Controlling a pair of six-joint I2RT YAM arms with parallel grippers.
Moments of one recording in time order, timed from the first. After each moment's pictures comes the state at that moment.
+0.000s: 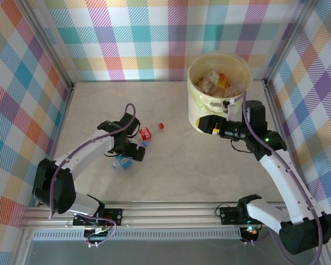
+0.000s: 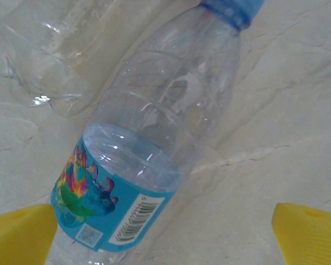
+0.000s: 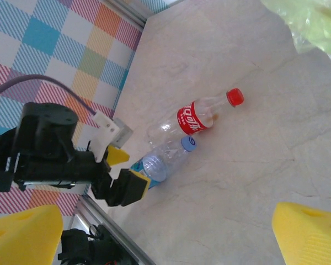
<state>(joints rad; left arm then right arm) -0.49 1.45 1.08 -1.03 -0.08 -0.21 0.29 1.00 1.05 -0.60 -0.62 0.55</state>
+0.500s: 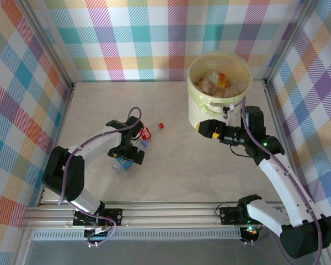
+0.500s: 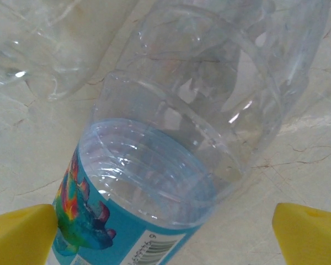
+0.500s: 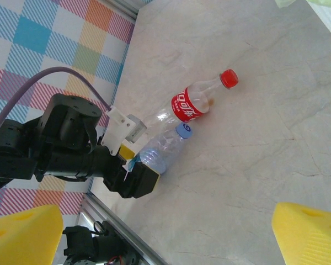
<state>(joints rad) -0.49 1.57 1.08 -1.06 -0.11 -0.24 0.29 0.97 0.97 -0.58 -0.62 0.60</state>
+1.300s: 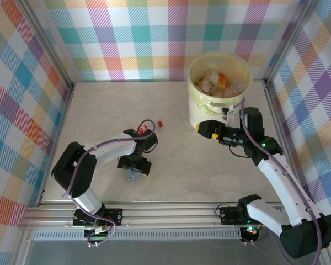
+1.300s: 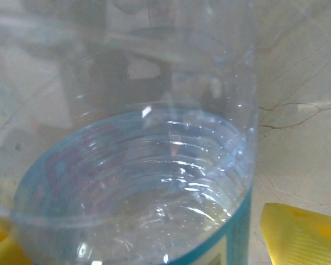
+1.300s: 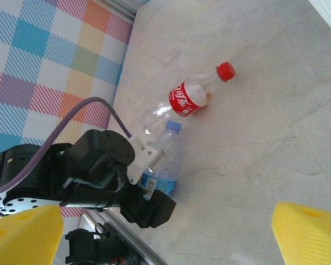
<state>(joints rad) -0.69 1.66 1.04 -1.08 -0.11 -0.49 0.29 0.97 0.94 -0.54 -0.63 0.63</state>
